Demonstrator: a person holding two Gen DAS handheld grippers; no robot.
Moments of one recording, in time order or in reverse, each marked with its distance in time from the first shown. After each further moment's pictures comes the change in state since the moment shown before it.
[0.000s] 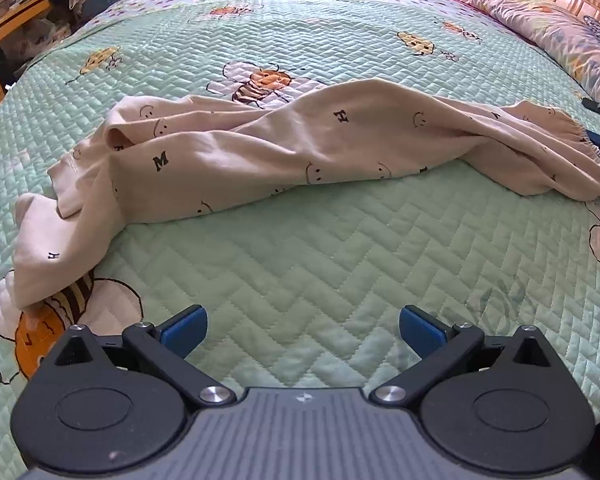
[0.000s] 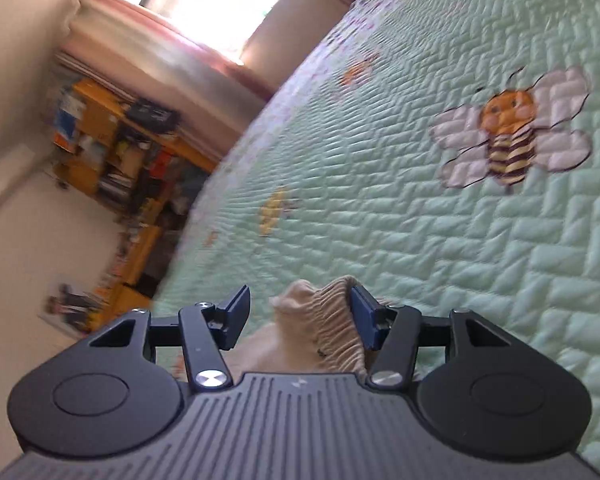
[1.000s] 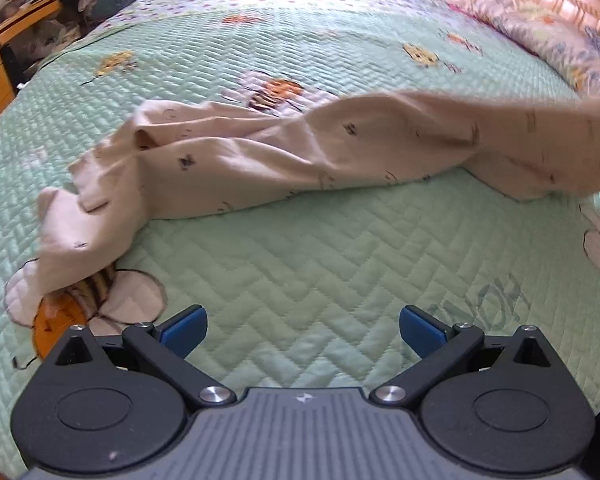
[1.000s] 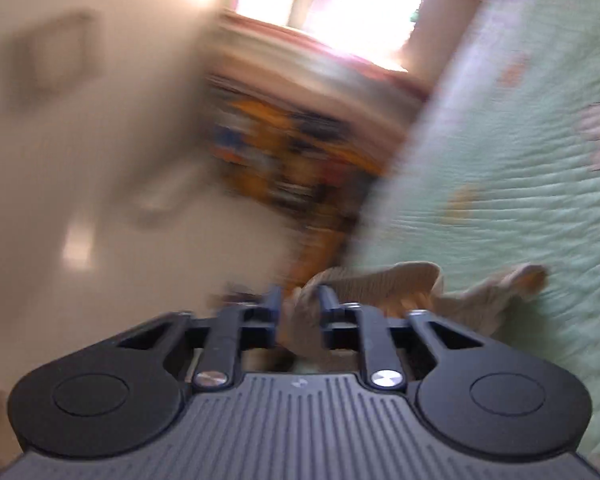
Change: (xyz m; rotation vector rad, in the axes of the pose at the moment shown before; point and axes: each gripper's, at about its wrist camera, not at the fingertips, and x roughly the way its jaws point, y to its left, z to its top) left arm -0.025 0.020 -0.010 -0.055 -0.049 0.011; right arm -0.130 0.022 -0.044 -0.031 -0.055 0.565
